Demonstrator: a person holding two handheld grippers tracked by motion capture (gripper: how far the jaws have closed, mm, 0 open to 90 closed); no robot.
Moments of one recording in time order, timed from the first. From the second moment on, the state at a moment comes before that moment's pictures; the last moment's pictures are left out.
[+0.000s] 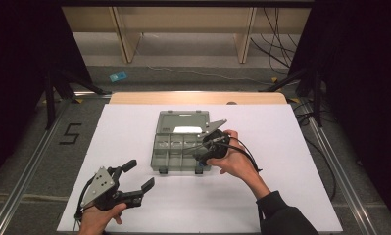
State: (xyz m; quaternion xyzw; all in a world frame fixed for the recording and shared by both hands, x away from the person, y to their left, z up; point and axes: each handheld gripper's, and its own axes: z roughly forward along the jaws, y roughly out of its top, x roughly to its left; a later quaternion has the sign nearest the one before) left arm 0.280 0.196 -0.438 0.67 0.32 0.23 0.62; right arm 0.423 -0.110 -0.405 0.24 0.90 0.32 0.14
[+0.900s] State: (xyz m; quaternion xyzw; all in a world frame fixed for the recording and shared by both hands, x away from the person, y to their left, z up) left arm 0.280 0.196 -0.438 0.67 0.32 0.23 0.62; right arm 0.413 -0.112 -0.395 0.23 0.90 0.35 0.15
